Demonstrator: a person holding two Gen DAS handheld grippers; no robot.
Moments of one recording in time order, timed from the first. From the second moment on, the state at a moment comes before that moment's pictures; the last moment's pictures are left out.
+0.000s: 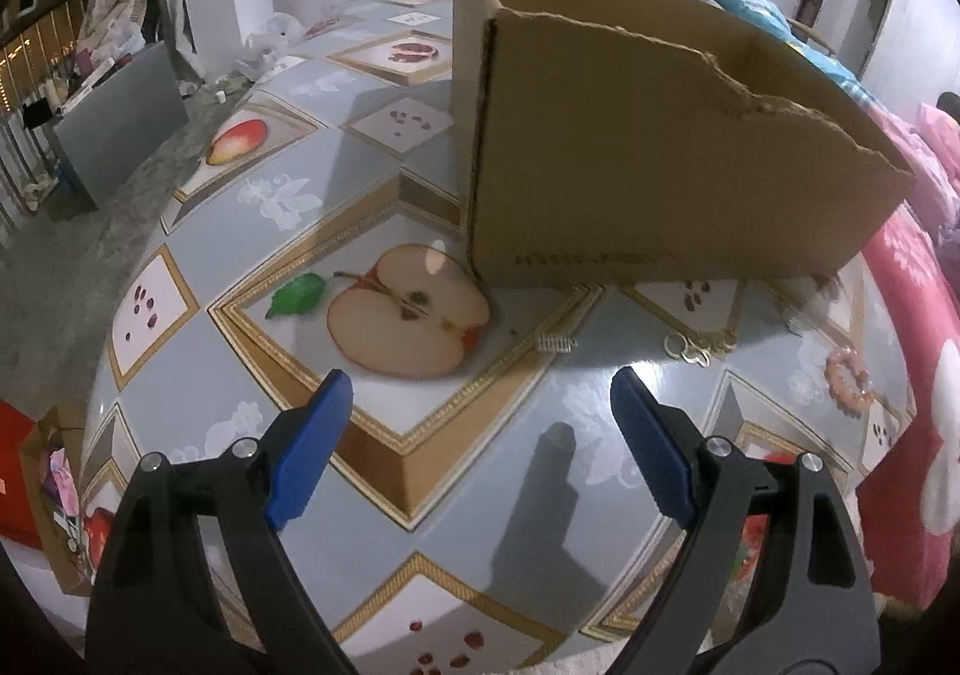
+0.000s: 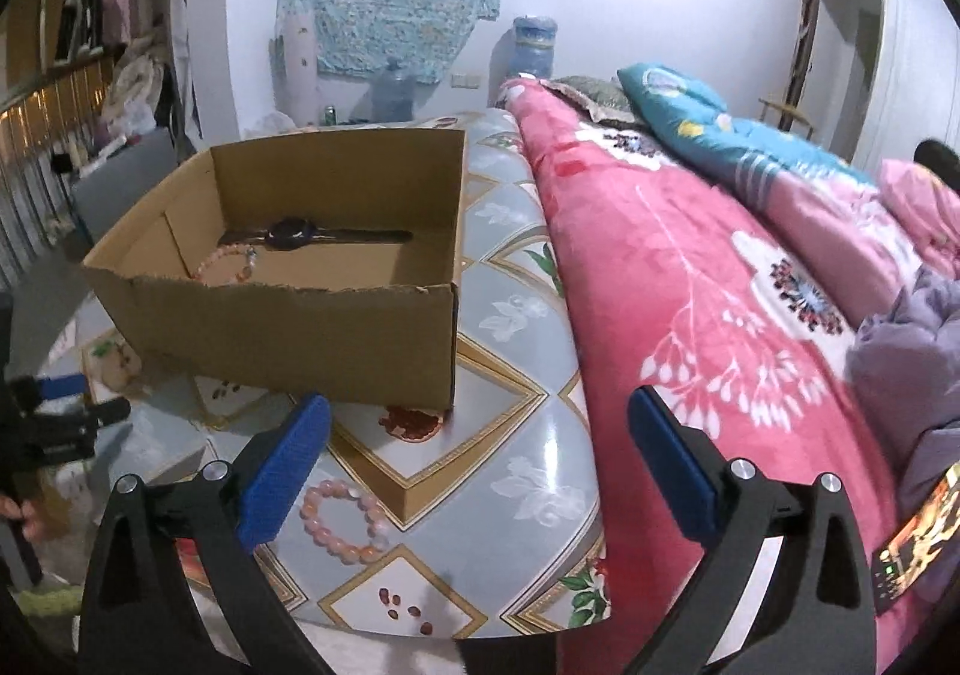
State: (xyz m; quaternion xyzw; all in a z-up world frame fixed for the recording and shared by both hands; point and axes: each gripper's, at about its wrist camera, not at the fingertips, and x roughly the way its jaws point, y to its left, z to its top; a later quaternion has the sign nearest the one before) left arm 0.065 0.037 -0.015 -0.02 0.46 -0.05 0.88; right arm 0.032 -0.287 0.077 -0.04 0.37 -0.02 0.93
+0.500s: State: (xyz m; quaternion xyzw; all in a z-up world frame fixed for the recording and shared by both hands) left arm 0.057 0.033 0.002 -0.01 0.44 -0.05 0.90; right arm 0.017 -0.298 0.077 -0.01 0.34 0.00 0.94
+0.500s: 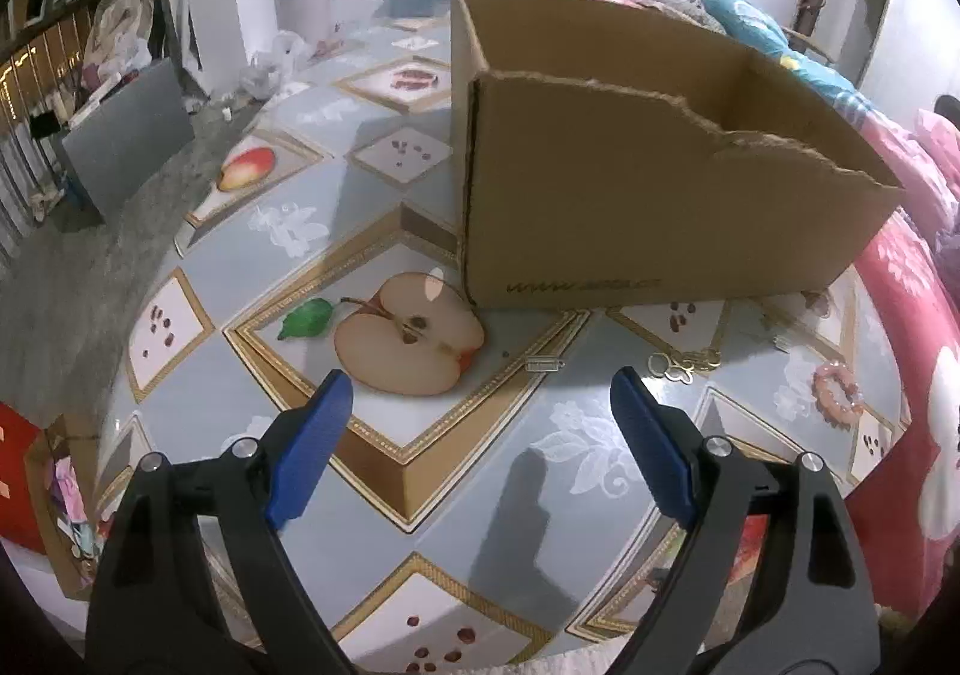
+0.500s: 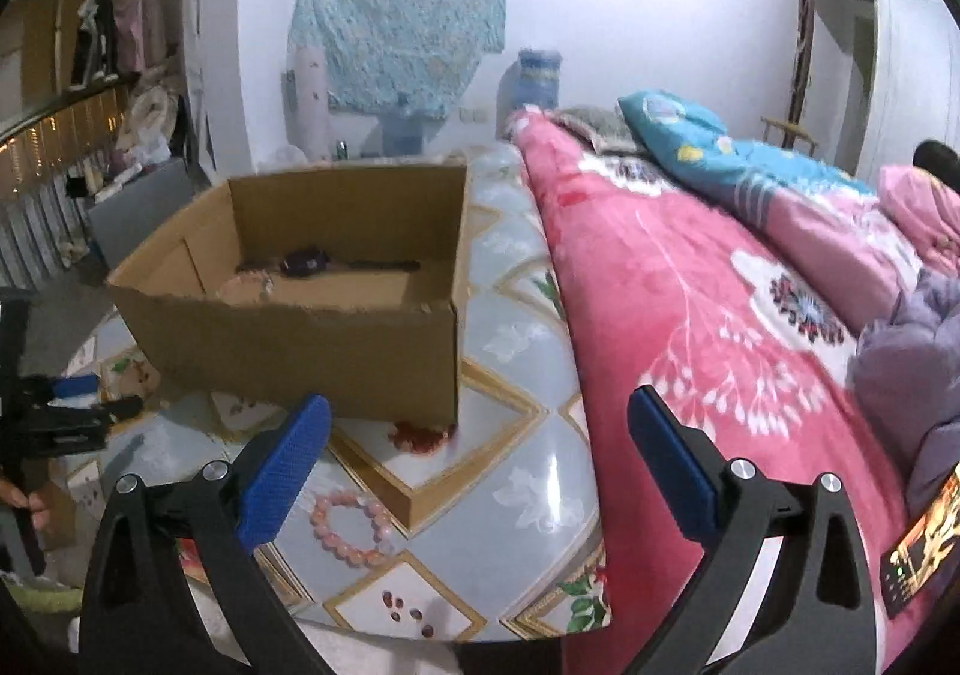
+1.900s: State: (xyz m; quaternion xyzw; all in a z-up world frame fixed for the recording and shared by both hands) left arm 0.090 0.005 -0.021 0.07 0.47 -0.14 0.87; right arm 0.055 -0.187 0.013 0.01 0.45 0.22 0.86
